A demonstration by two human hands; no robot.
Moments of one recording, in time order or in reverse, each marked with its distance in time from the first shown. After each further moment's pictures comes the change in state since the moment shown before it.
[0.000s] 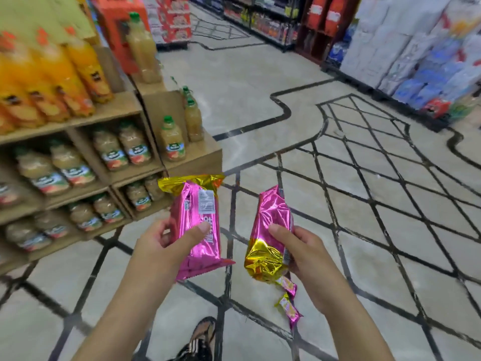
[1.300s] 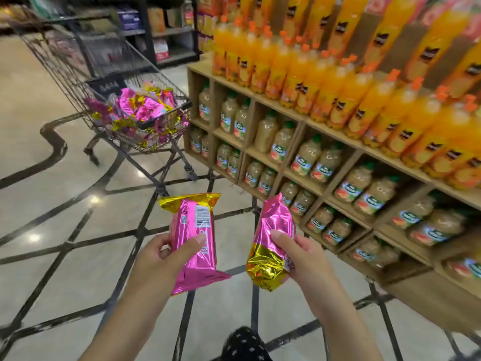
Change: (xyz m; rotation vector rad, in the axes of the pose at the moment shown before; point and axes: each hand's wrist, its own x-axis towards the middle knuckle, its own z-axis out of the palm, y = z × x) left_hand -0.238 -0.166 -0.531 -0.538 1.146 -0.109; right_hand -0.158 0.087 0.622 -0.509 -1.056 0.018
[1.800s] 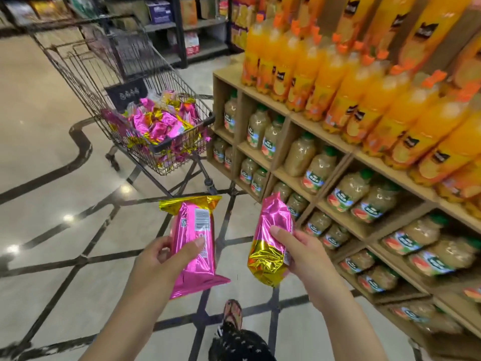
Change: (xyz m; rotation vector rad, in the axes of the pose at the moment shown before) left_hand 0.212 0.103 0.039 0.010 0.148 -0.061; right_hand 0.254 -0.112 0.035 -0.047 -0.120 0.060
